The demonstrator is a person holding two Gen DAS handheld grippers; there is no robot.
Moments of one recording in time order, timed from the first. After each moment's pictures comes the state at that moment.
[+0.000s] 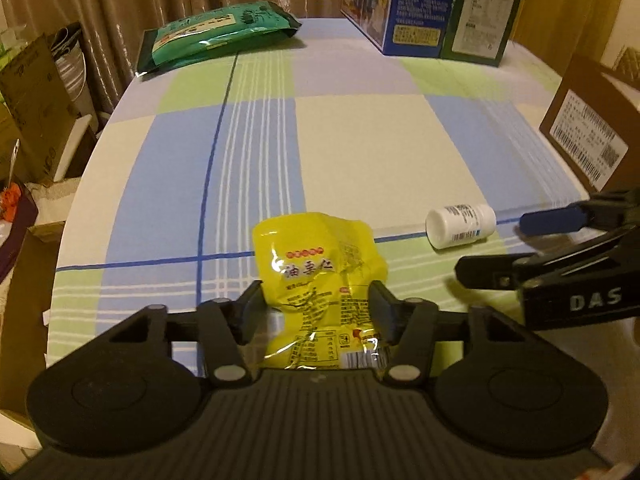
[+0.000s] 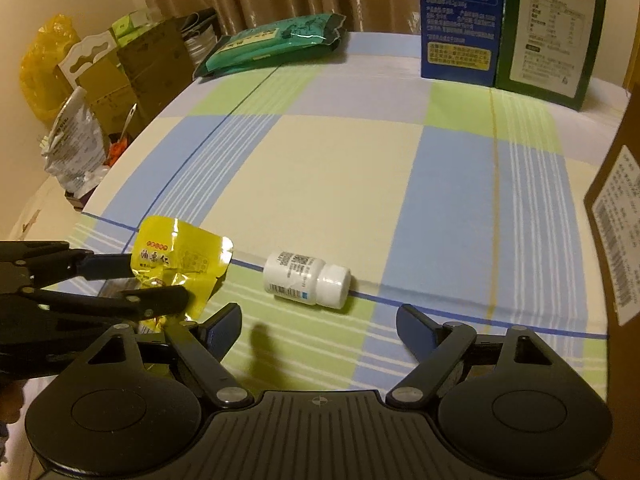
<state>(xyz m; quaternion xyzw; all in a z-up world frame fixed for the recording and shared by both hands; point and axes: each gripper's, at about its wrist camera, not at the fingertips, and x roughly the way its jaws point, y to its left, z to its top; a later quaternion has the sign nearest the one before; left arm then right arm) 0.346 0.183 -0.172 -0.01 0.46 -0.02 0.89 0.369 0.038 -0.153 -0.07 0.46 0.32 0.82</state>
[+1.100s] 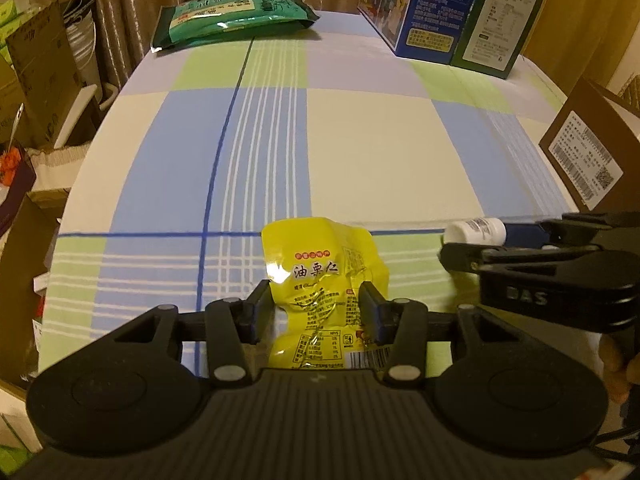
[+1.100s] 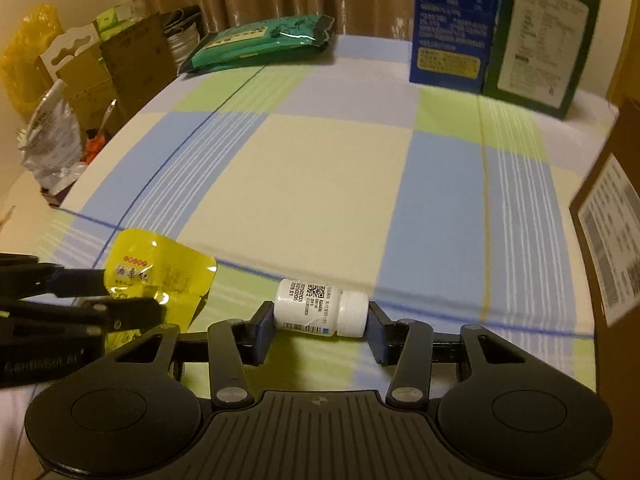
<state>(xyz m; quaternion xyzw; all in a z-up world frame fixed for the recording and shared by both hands) 0.337 0.187 -0.167 -0.05 0.47 -0.01 0.88 0.356 0.034 -0.150 -0.10 0.46 0.29 0.83</state>
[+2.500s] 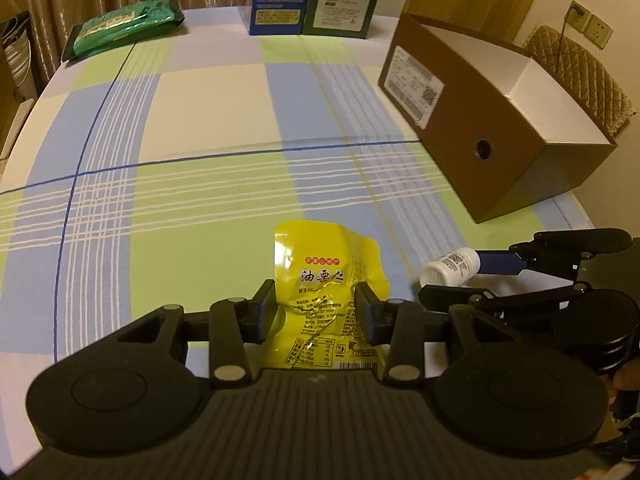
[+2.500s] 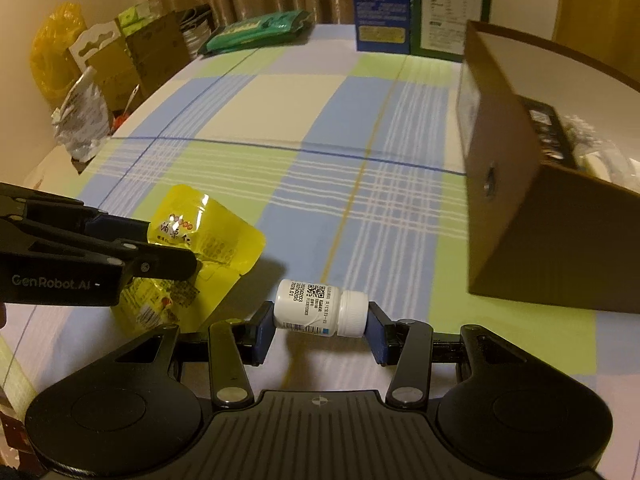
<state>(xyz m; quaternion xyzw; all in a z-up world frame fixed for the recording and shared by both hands) 0.241 0.061 -0.131 -0.04 0.47 -0.10 0.87 0.253 -0.108 -0.115 -0.09 0.45 0.30 0.83</state>
